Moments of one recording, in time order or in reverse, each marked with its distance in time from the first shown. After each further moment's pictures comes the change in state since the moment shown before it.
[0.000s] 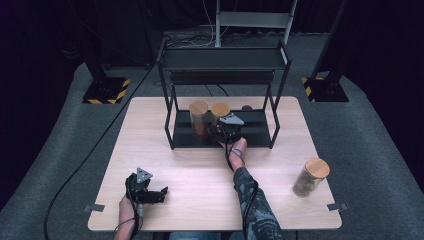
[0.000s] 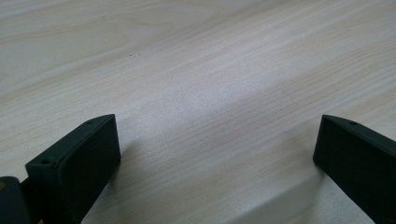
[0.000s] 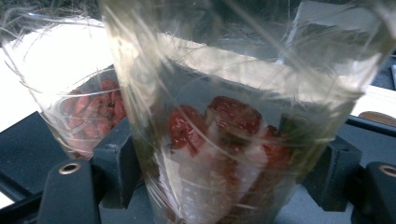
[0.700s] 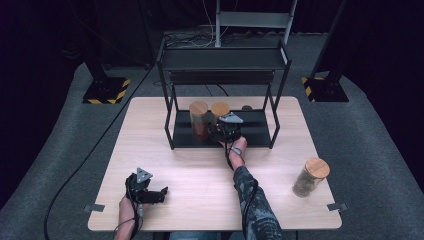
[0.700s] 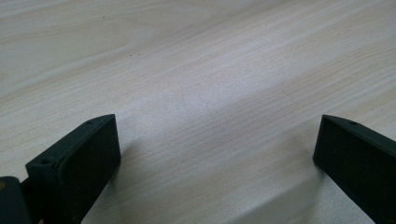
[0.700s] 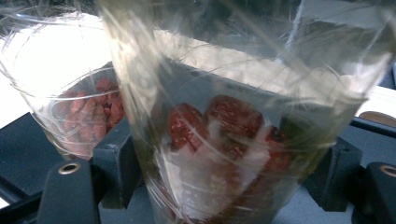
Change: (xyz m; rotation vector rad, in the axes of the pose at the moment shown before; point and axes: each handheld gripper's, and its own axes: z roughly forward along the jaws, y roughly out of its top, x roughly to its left) left arm 0.000 0.000 0.000 -0.001 0.000 -0.001; right arm -0.001 0.003 0.003 0.022 0.001 -0.007
